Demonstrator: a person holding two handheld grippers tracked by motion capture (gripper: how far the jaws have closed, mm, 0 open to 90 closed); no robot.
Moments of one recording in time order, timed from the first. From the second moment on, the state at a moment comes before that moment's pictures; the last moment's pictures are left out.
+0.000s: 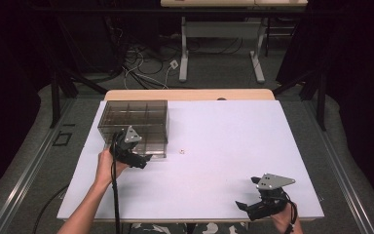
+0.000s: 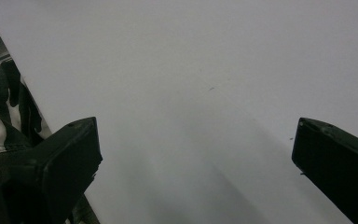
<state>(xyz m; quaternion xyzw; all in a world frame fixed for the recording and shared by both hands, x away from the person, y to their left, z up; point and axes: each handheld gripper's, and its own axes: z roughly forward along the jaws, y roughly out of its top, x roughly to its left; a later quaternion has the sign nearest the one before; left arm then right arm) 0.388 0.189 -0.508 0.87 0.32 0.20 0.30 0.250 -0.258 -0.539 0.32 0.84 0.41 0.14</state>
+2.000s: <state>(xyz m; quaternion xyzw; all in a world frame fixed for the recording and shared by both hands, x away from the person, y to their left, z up) 0.389 0.088 -0.530 0.86 0.33 0.17 0.35 0.252 -0.259 -0.541 0.33 0.84 0.41 0.14</state>
